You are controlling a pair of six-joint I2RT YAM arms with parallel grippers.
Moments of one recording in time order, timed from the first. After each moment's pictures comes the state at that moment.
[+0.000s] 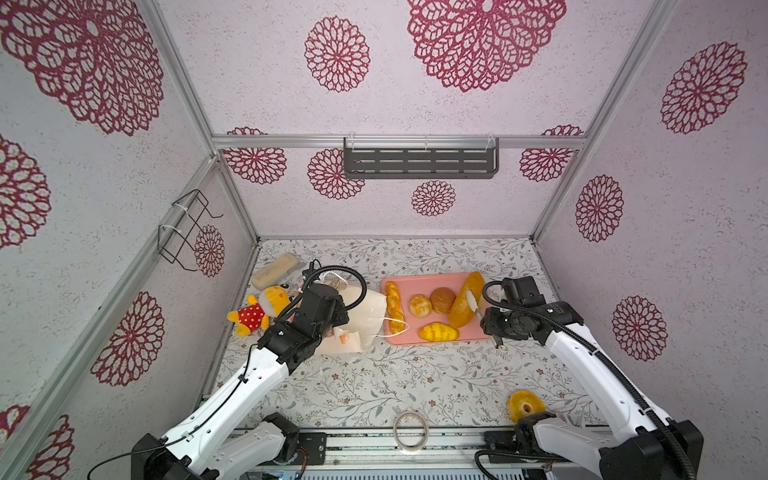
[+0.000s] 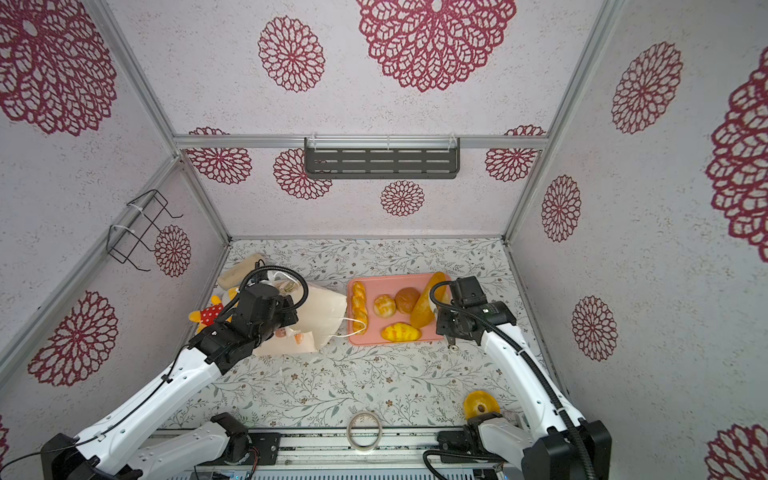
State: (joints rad) left arm -0.54 1.04 0.90 -0.51 -0.33 -0.67; right arm 0.28 1.13 1.02 -0.96 0.00 0.41
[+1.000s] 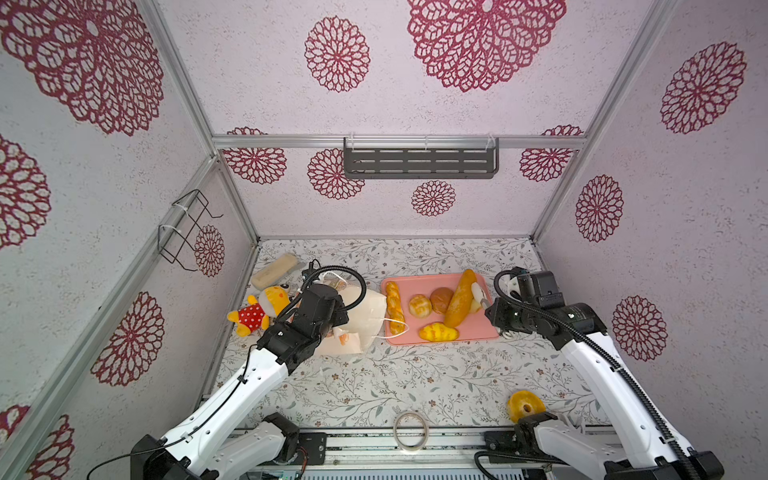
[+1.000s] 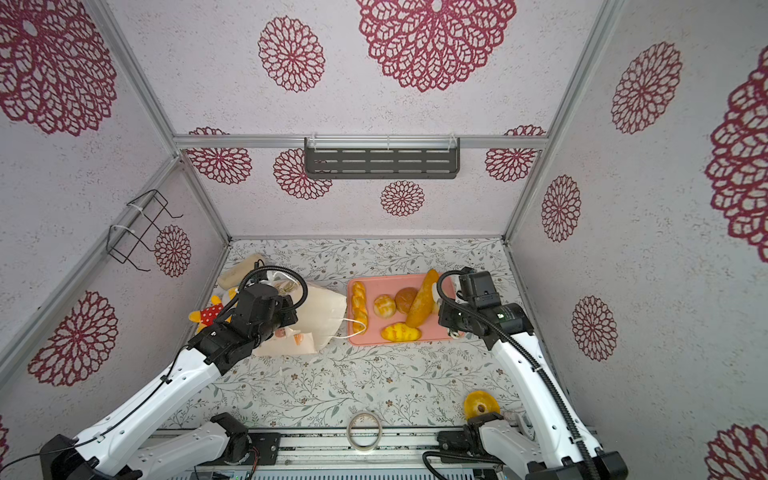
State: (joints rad) left arm -0.54 1.04 0.90 -0.51 -0.33 -0.67; right arm 0.27 1.05 1.11 -0.97 -0.08 0.45
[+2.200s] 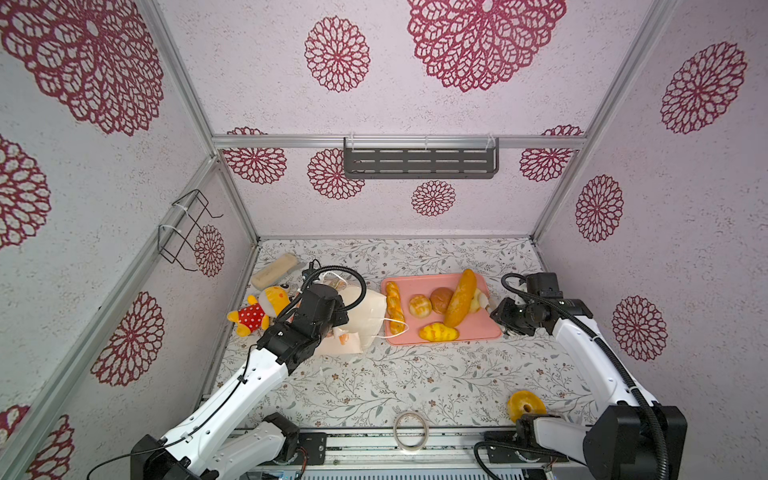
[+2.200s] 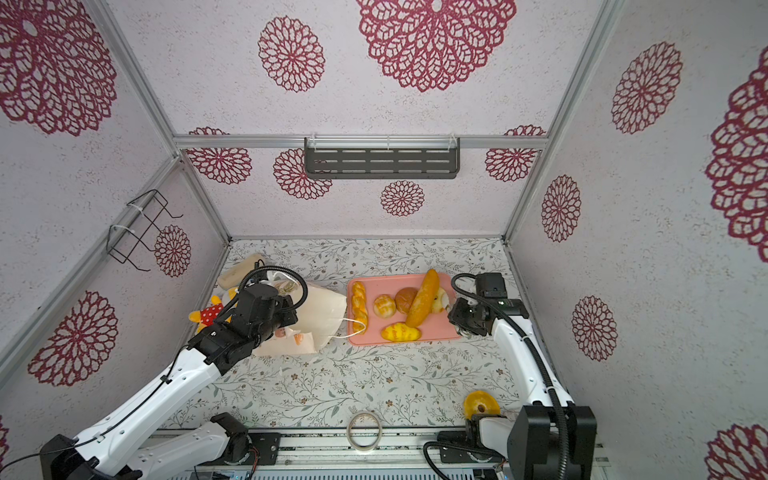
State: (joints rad) left arm -0.54 1.04 0.90 -0.51 -0.33 -0.66; right arm 0.03 1.22 0.97 -0.82 -0.22 0.44
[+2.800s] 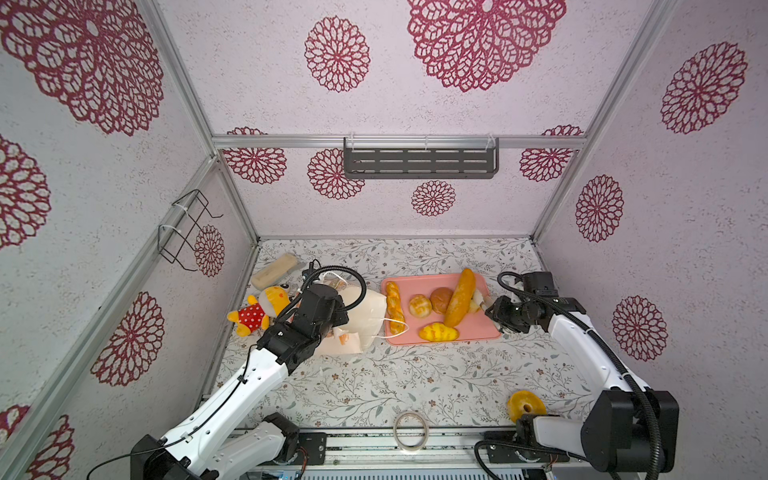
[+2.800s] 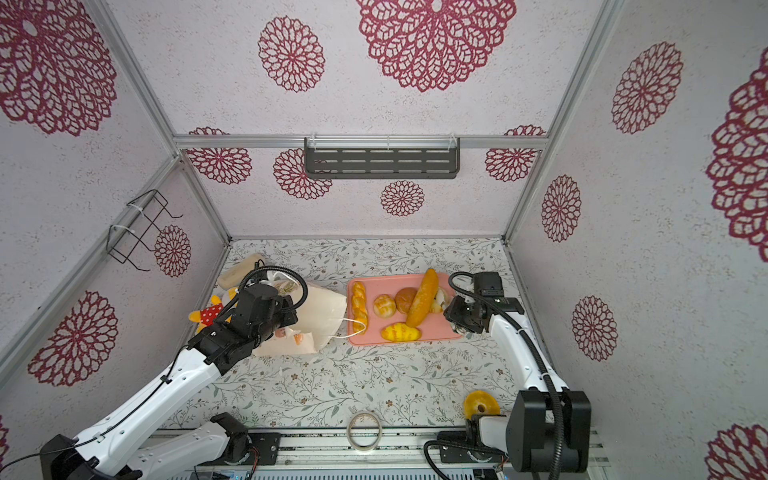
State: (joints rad) left arm -0.54 1.04 0.90 -0.51 -0.32 -0.66; right arm 0.03 1.27 0.94 -0.73 -0.26 0.45
